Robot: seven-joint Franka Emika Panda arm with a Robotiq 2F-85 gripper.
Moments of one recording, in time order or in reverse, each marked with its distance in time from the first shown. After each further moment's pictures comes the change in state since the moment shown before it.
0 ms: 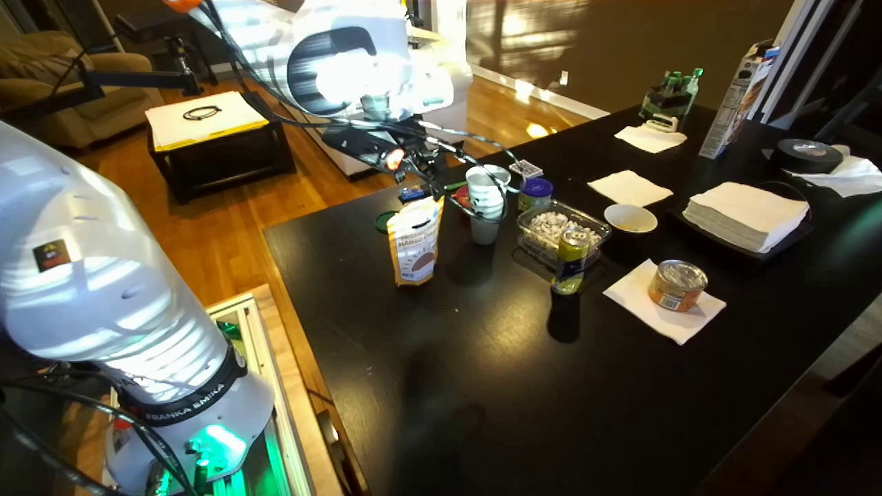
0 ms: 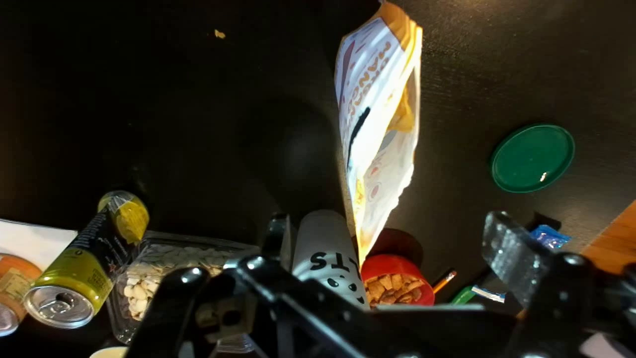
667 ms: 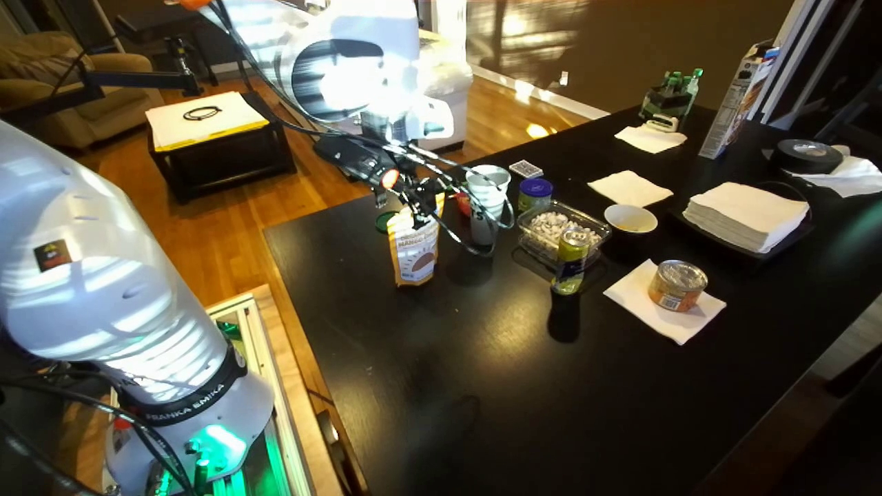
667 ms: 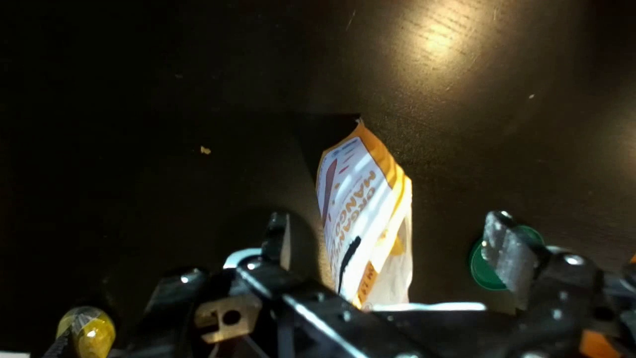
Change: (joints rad) arm 0.006 0.012 -0.053 0.002 0.051 -0.220 -0.096
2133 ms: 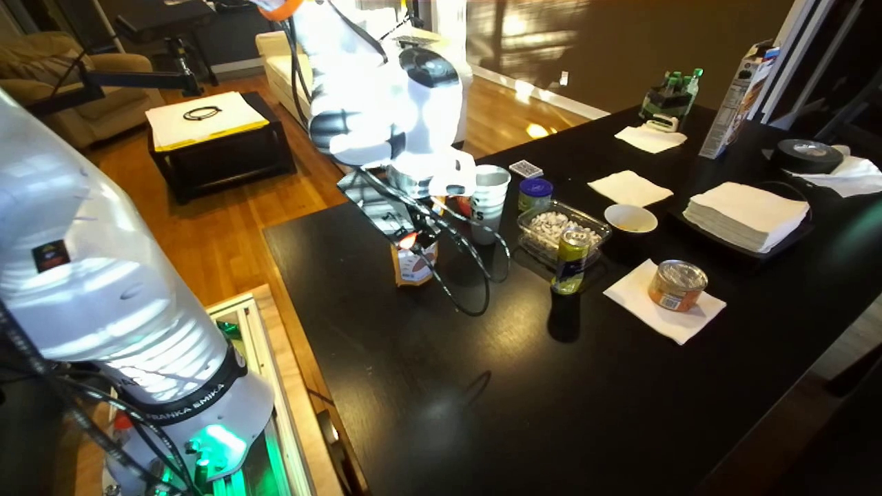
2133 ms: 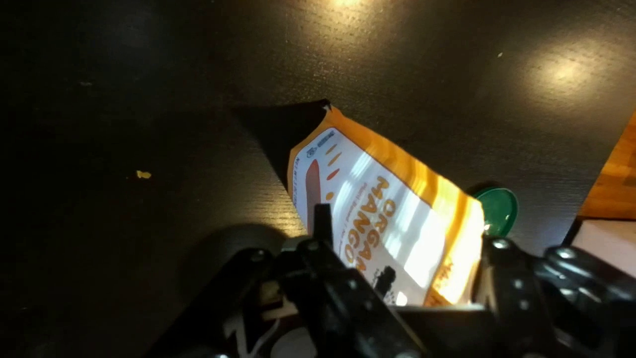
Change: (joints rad) arm -0.014 0.170 -0.082 -0.002 0.489 0.112 -0.421
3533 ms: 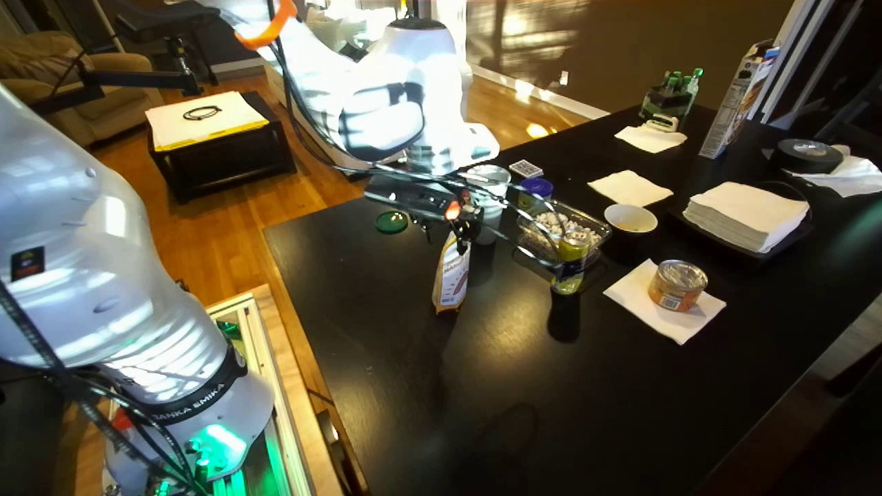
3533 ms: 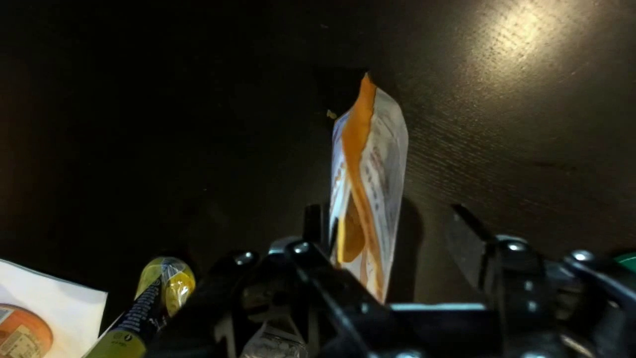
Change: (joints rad) arm -0.132 0.009 0.064 0.032 -0.642 0.122 0.249
